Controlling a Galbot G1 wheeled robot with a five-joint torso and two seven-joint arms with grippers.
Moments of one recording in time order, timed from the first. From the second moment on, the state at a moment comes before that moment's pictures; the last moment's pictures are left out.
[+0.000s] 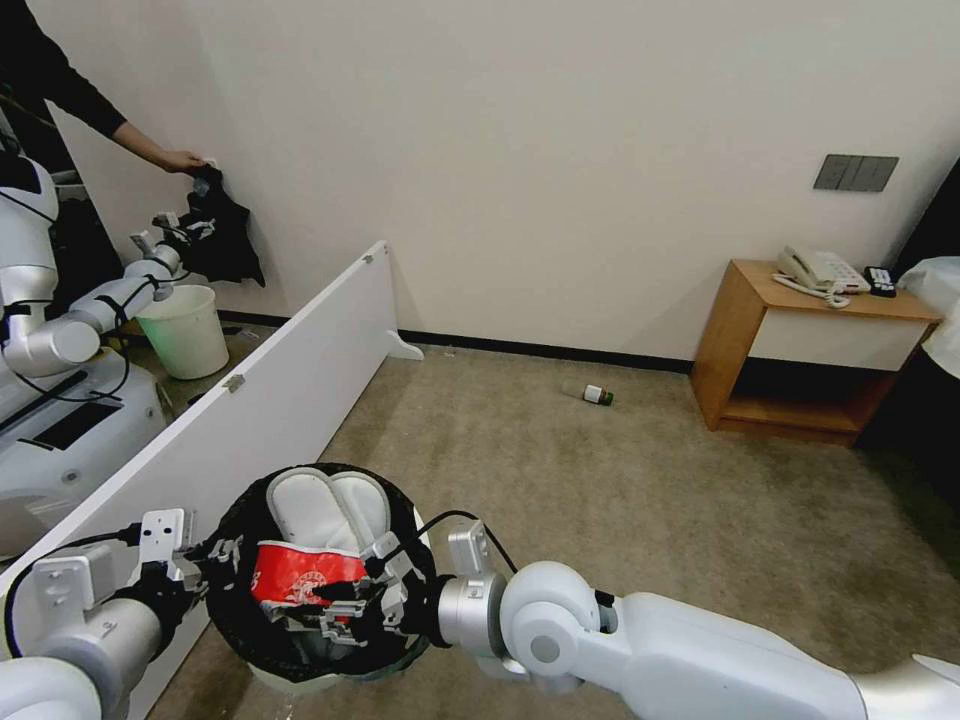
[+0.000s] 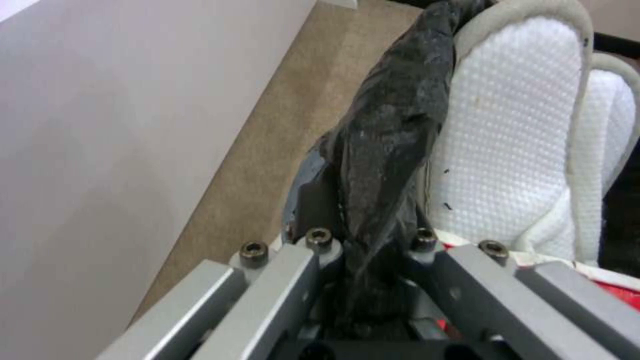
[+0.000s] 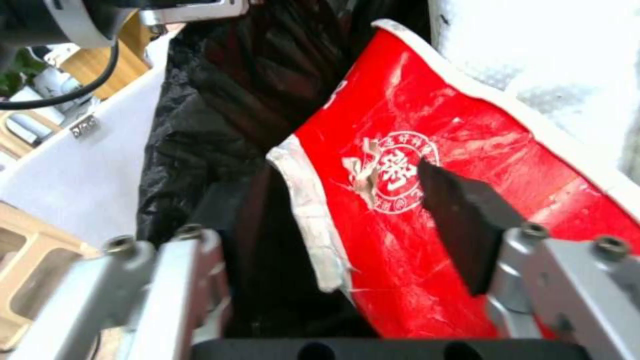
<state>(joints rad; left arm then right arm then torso) 1.62 -0.93 -0.89 -2.43 -1.09 0.74 -0.47 -0.37 1.01 -0.75 1.95 1.34 -0.37 0.11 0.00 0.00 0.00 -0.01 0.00</state>
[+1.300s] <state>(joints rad) 1.62 -0.95 -0.88 -2.40 -1.06 0.74 -0.47 -0.57 0.88 -0.35 2.11 1.18 -0.10 0.07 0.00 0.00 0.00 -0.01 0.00</state>
